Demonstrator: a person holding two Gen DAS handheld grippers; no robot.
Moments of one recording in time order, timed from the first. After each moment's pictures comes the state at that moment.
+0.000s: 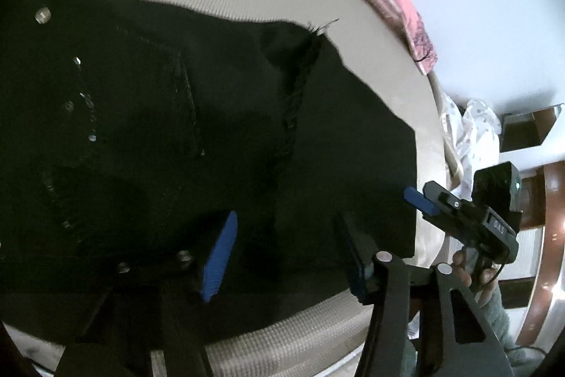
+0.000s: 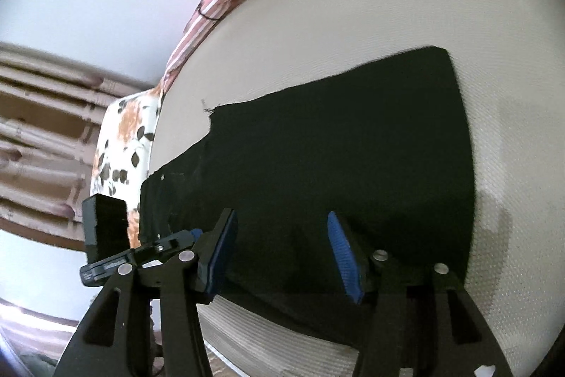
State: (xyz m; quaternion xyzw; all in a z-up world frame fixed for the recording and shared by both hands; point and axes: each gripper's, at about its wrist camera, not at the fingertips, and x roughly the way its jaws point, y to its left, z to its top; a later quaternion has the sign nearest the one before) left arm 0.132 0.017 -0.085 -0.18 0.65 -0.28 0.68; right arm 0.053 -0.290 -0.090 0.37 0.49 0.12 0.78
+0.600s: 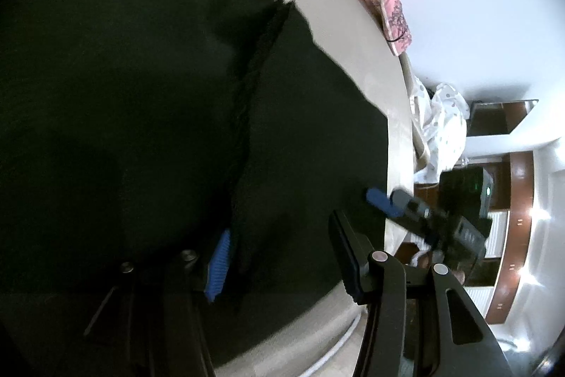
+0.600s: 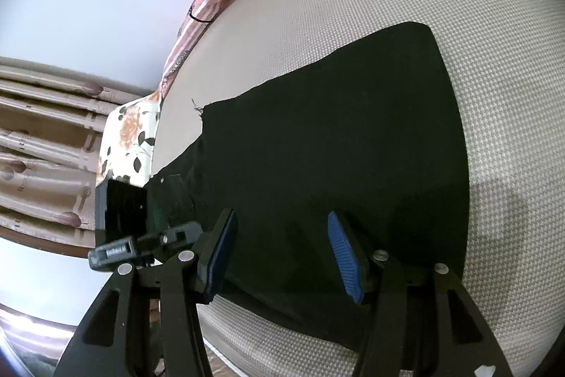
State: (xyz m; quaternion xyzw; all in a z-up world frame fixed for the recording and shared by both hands) left arm 0.155 -0.021 -0.098 -0.22 0.67 -0.35 0.62; right arm 0.050 -0.292 -0.105 0.39 0.49 0.12 0.77
